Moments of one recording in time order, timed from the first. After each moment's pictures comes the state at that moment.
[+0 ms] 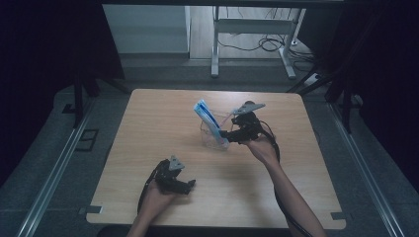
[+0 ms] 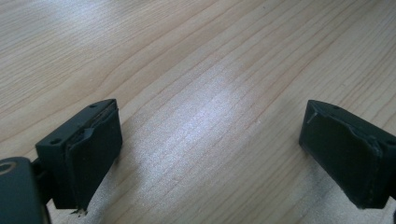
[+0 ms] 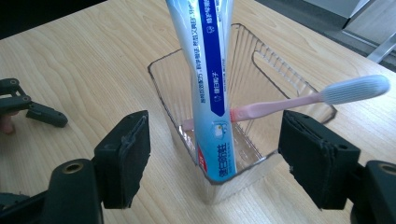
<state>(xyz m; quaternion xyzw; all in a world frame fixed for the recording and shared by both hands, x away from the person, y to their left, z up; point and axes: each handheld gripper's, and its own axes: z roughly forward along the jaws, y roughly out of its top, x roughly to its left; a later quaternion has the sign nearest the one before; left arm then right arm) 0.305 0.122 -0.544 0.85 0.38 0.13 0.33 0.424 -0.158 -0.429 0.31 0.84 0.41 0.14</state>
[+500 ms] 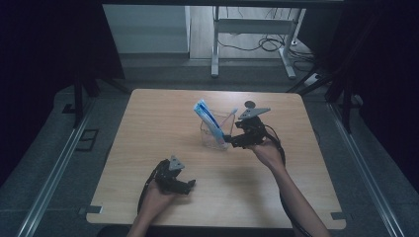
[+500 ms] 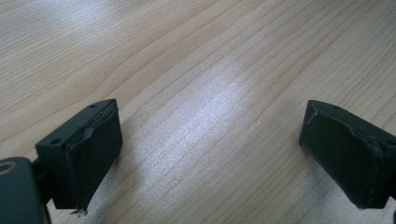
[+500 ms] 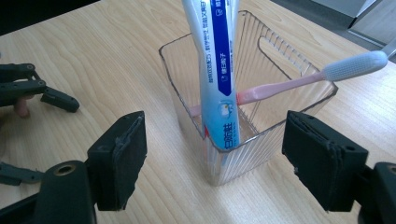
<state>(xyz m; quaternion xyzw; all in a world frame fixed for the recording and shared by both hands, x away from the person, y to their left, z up) 0.305 0.122 -0.544 0.85 0.38 0.13 0.33 0.410 -0.170 -0.431 0.30 0.85 0.41 0.14</state>
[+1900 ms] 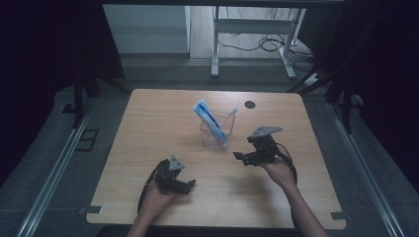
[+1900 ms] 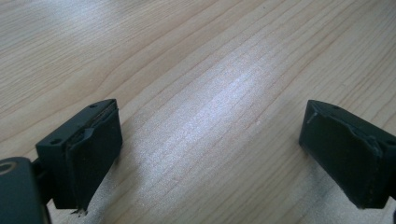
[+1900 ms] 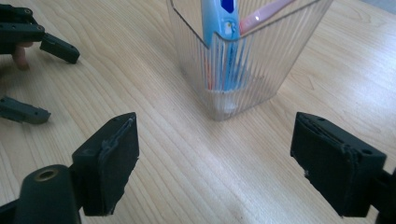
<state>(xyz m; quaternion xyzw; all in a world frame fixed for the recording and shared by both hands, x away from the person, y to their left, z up) 0.305 0.122 -0.544 0.85 0.38 0.14 0.33 0.370 -0.206 -0.463 0.32 0.85 0.40 0.14</state>
